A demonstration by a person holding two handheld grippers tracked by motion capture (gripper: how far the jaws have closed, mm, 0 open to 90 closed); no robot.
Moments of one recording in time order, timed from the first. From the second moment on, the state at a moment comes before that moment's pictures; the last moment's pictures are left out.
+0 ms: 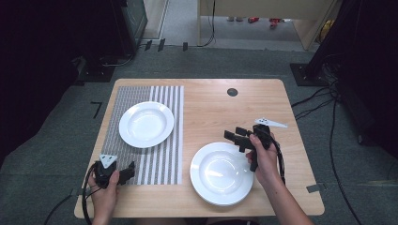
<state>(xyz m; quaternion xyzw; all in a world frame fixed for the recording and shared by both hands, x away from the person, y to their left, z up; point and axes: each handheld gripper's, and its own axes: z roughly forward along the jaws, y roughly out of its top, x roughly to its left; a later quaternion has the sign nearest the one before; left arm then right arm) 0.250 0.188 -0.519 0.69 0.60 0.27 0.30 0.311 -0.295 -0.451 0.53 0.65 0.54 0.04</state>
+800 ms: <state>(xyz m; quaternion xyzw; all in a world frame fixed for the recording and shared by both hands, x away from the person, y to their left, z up) 0.250 0.188 -0.519 0.69 0.60 0.27 0.30 0.279 -0.376 -0.485 0.59 0.63 0.49 0.10</state>
